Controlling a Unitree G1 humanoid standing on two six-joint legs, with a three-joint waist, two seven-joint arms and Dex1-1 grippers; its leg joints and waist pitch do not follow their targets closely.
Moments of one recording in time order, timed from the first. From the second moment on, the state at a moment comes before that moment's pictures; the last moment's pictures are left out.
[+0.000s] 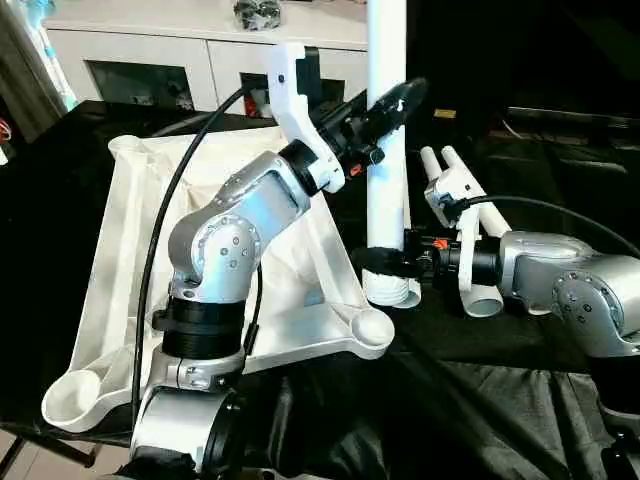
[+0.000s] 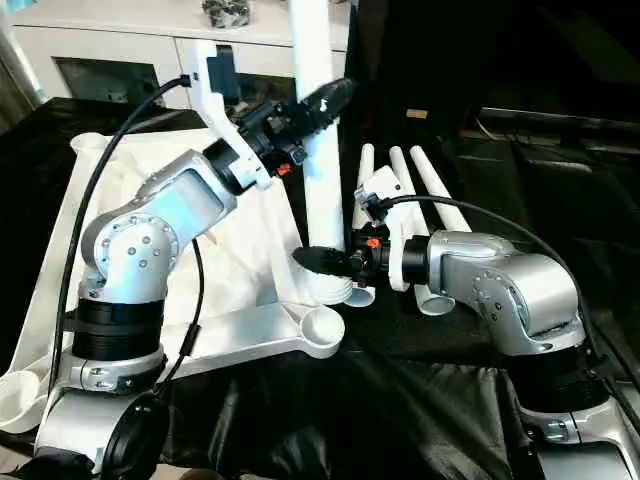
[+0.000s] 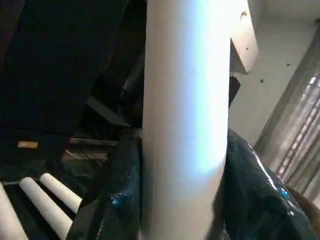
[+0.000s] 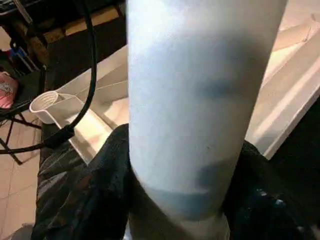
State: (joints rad) left arm -0.80 -0.03 0.09 0.00 -0.68 0.68 -0.36; right arm -0.55 -0.52 0.11 -0.13 0.62 0.93 0.79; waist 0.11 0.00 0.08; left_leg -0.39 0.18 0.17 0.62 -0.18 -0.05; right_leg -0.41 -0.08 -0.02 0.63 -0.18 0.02
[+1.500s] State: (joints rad) left arm -0.80 0.01 0.01 0.00 -0.67 0.69 -0.47; right arm -0.59 -0.54 0.11 -0.06 0.62 0.98 0.86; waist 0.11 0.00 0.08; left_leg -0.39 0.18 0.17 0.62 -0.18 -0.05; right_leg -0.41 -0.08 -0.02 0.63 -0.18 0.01
